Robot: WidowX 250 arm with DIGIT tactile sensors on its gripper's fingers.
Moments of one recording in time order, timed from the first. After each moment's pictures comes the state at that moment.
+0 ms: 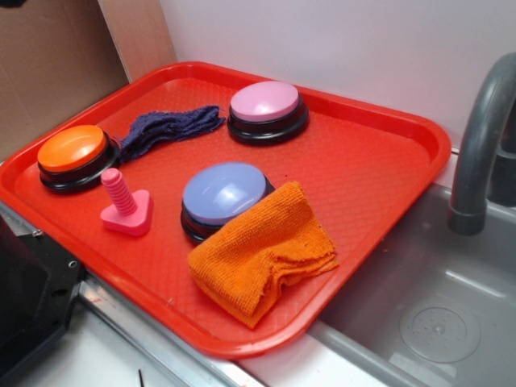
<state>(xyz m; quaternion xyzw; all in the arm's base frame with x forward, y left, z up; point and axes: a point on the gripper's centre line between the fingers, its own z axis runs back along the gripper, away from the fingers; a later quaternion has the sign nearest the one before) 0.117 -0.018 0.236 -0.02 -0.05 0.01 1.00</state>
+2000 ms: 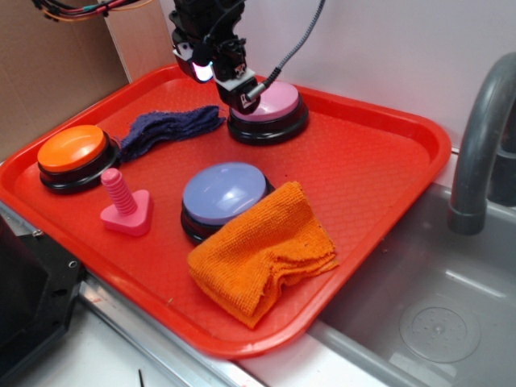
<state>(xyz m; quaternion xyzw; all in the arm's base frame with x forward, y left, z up) 0.288 0.009 0.077 0.04 -0.09 -0.05 0.99</state>
